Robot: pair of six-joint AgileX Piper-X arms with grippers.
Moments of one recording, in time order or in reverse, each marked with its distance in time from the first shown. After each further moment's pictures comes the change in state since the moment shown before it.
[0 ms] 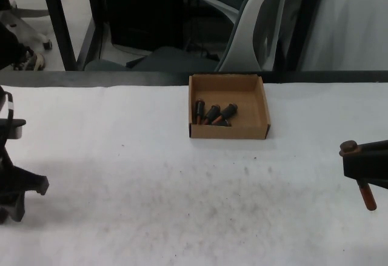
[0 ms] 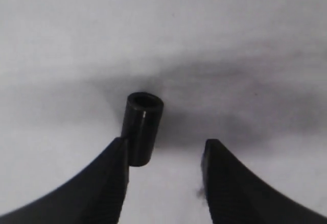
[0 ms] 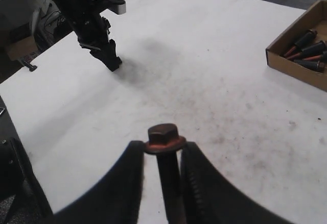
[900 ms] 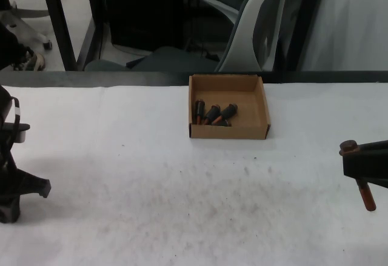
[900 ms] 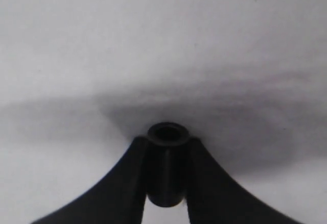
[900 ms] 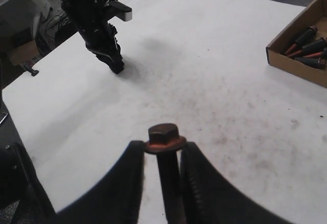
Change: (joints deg) left arm 0.2 3.7 -0.7 -2.4 -1.4 0.1; right arm 0.0 0.0 0.0 -1.2 0.0 2.2
